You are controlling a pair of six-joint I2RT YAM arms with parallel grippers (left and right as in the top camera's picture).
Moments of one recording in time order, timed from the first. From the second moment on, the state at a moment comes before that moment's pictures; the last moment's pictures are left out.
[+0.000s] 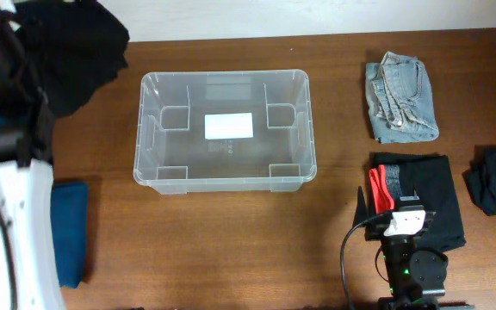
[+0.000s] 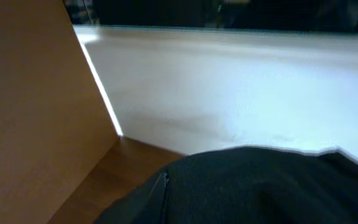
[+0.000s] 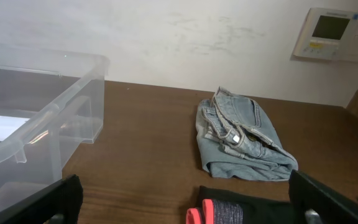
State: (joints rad) left arm 0.13 1.47 1.75 -0.52 -0.32 0.01; right arm 0.00 0.01 0.01 -0.08 0.01 -0.12
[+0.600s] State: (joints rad) left arm -0.31 1.31 1.75 -0.63 -0.19 -0.07; right arm 0.00 0.01 0.01 -0.08 0.01 -0.12
